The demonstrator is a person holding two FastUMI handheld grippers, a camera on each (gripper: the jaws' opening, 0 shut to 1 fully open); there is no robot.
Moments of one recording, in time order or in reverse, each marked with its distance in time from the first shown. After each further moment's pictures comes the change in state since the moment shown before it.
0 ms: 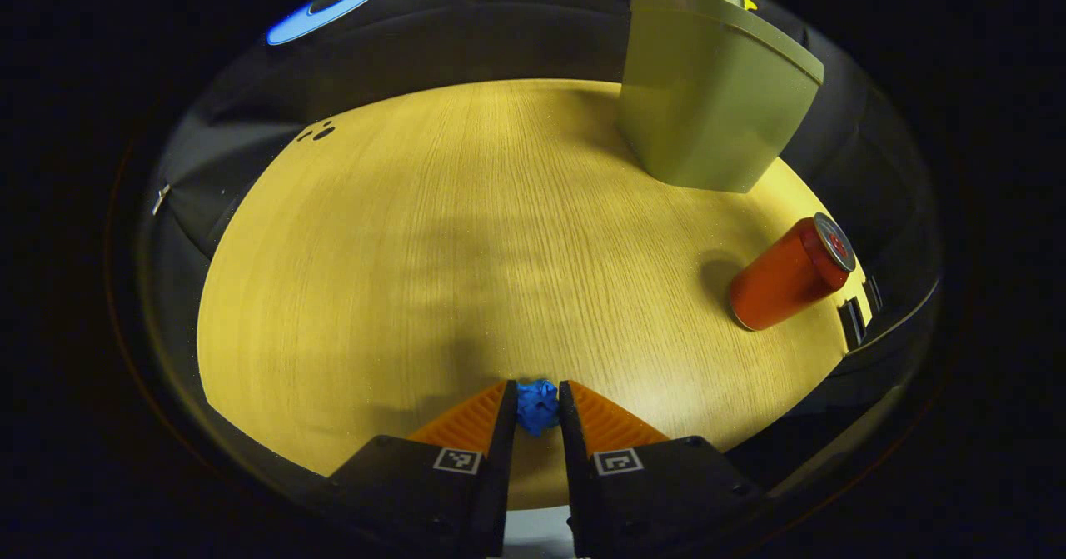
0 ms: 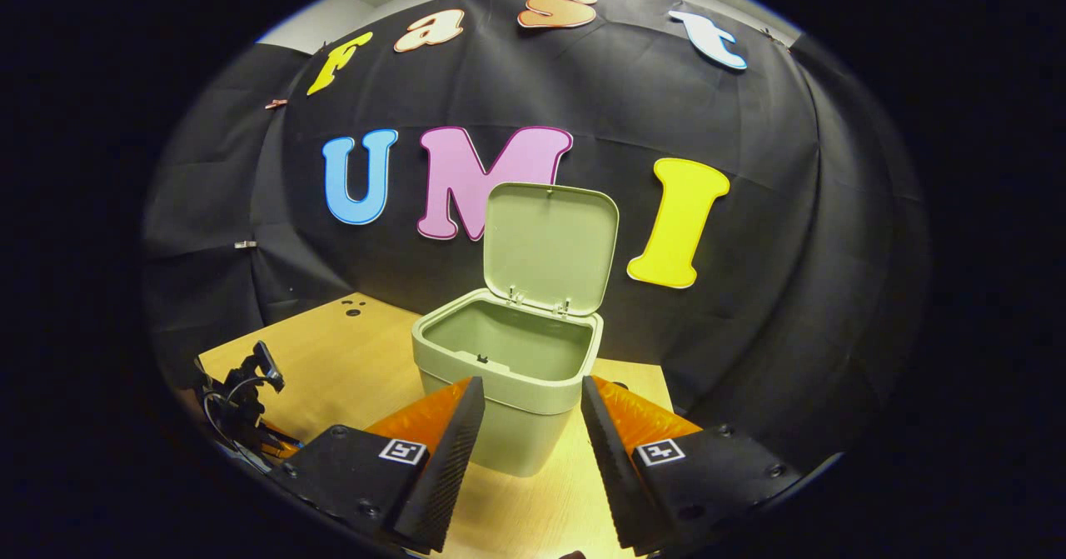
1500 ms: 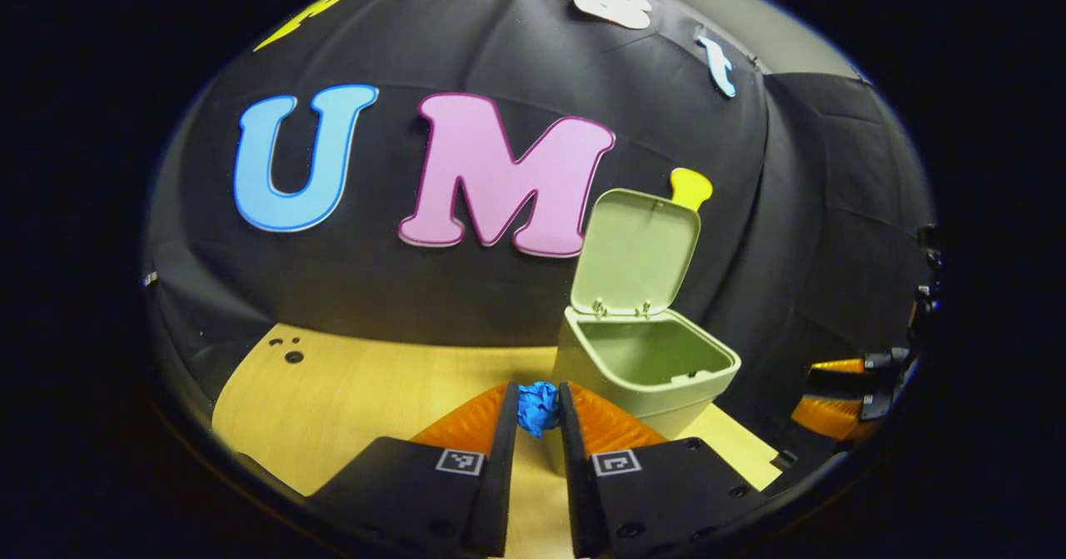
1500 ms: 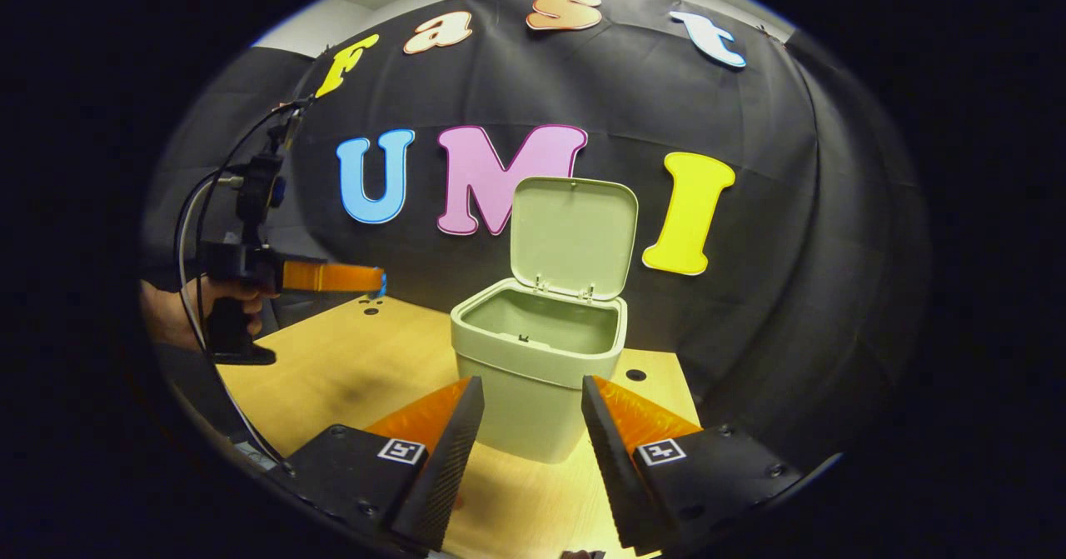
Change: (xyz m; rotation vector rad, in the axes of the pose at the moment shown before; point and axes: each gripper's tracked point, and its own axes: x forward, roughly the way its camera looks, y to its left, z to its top) left arm -0.170 -0.063 0.329 0.016 -0.792 -0.184; right arm -0.029 0.038 -0.019 0.037 0.015 0.025
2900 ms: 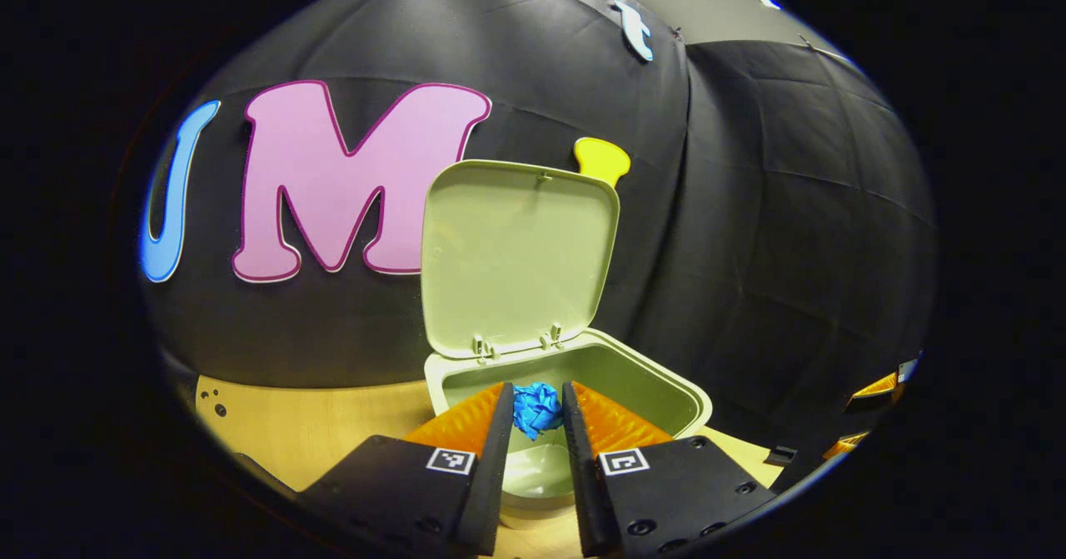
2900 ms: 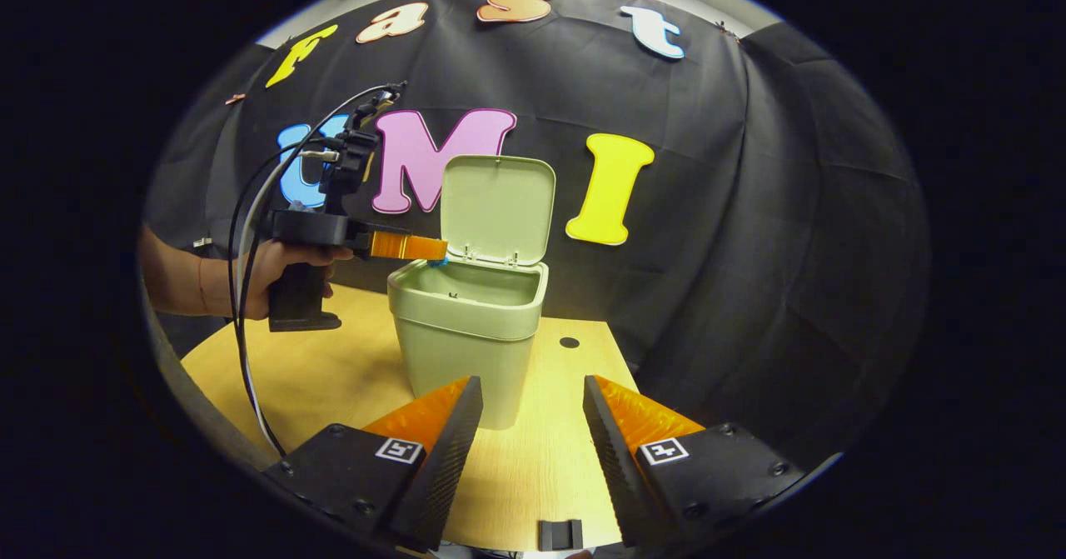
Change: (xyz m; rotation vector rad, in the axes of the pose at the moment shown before) left arm 0.124 -0.099 -0.001 0.118 0.047 -0.251; right arm -0.055 -0.041 -0.027 0.010 0.068 -0.250
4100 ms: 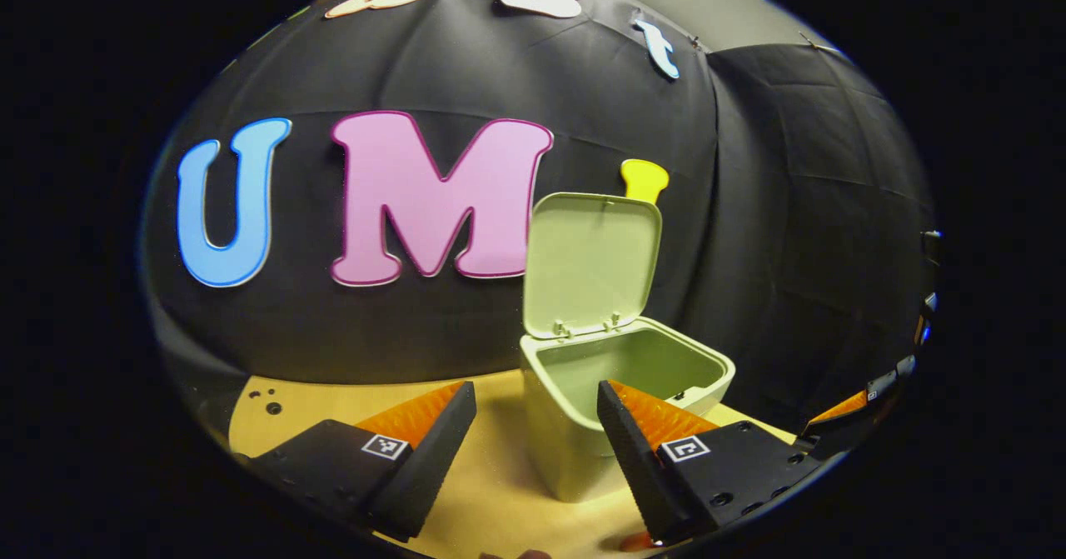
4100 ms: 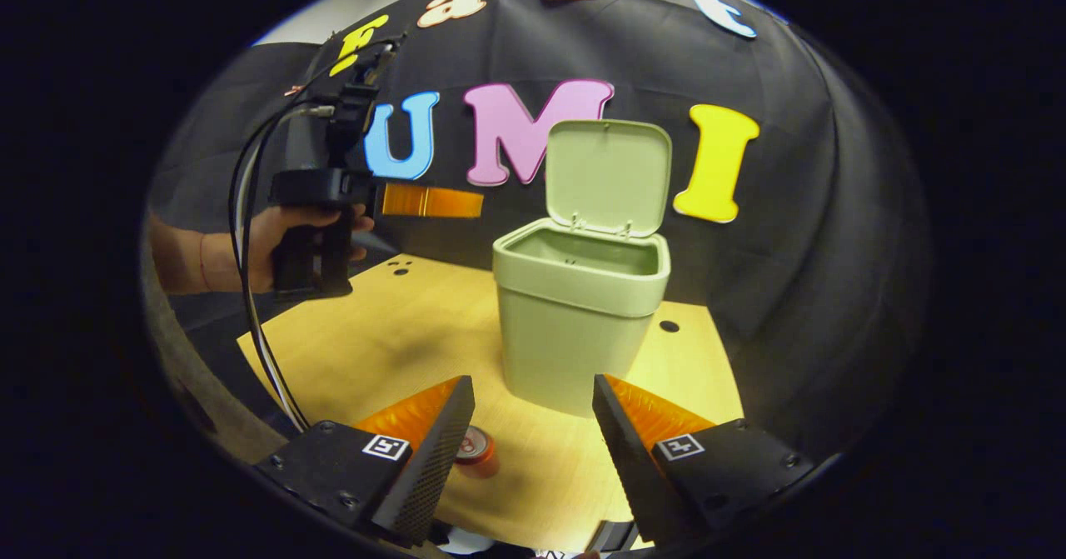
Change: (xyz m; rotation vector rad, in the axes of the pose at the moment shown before) left arm -0.109 0.059 -0.007 0.033 -0.035 0.202; right arm 0.016 0.097 -0.045 -0.012 0.111 0.370
